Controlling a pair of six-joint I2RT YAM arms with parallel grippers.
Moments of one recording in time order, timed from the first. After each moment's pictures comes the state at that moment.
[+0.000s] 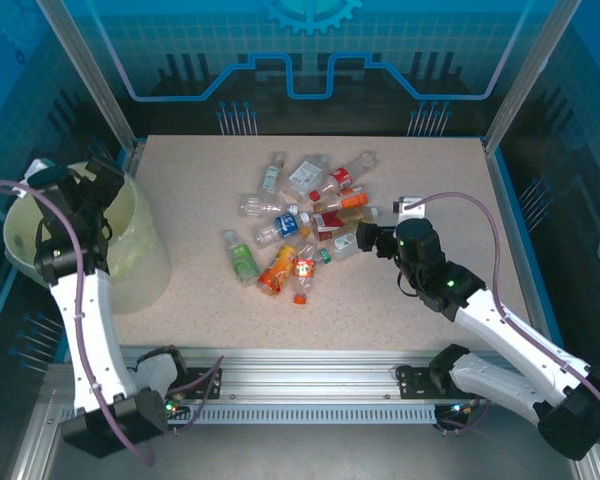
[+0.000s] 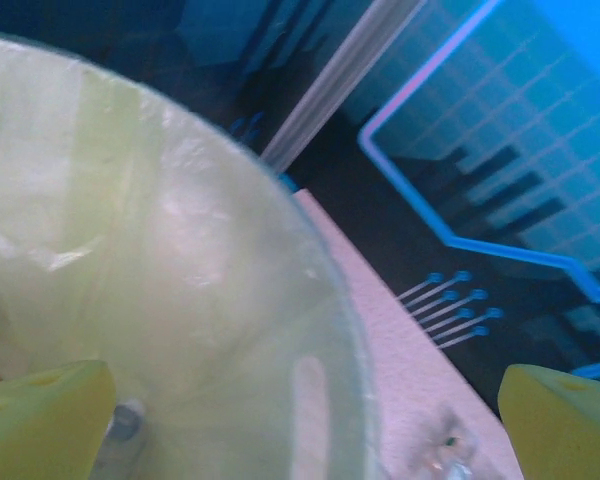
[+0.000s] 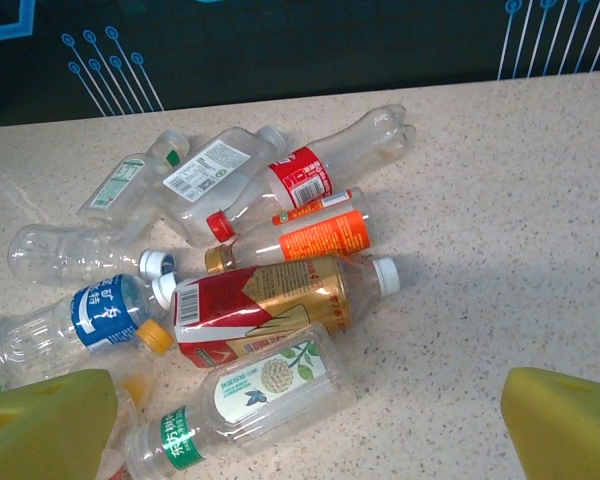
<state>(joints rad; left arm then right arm) 0.44 0.97 1.25 -0.65 -0.01 -0.66 0.60 0.92 0.73 -0.29 0.39 0.41</state>
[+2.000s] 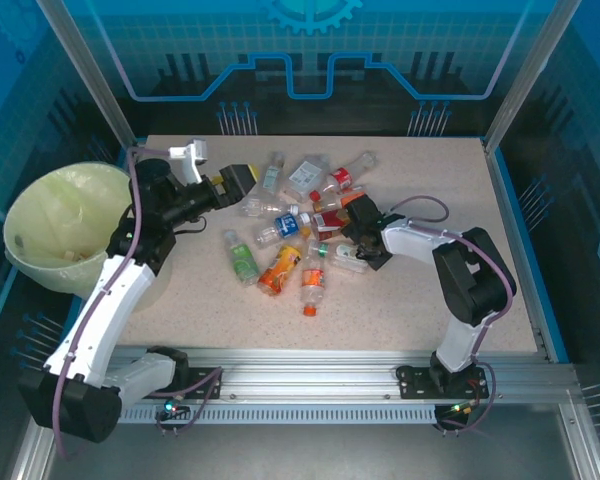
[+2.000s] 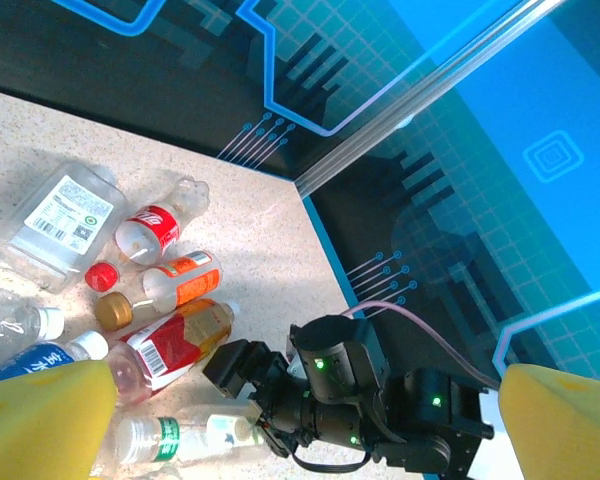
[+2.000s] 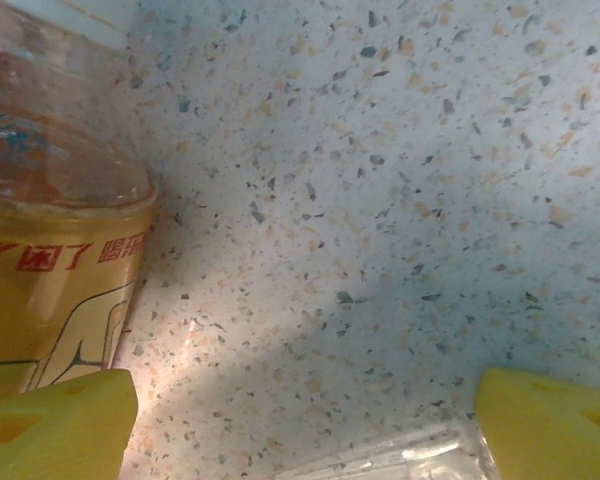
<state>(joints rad) -0.18 1.08 1.08 -0.22 0.54 -0.70 0.48 1.78 1.04 -0.42 0.22 1.32</state>
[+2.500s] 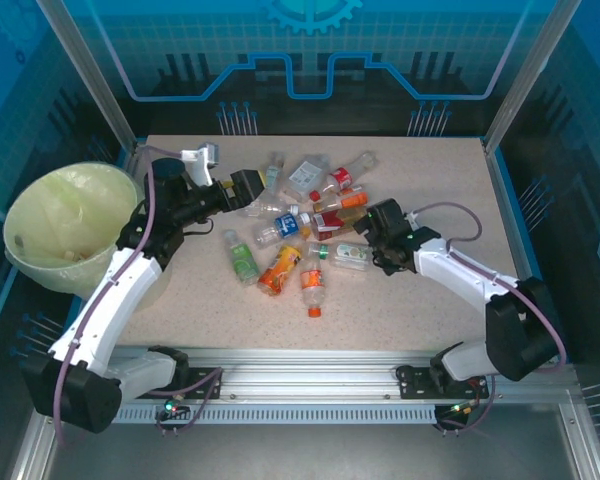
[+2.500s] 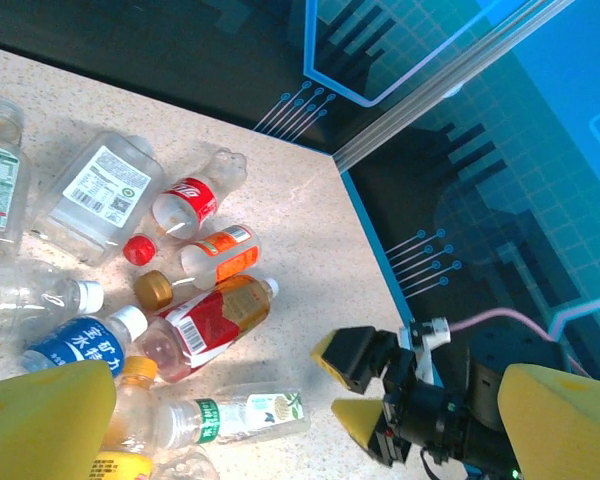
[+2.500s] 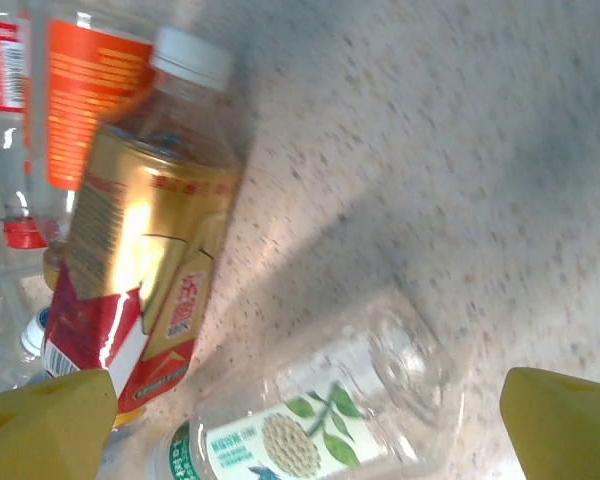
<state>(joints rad) -0.22 1.13 1.09 -0.27 0.48 -0.64 0.47 1.41 0.87 -0.46 0.15 1.42</state>
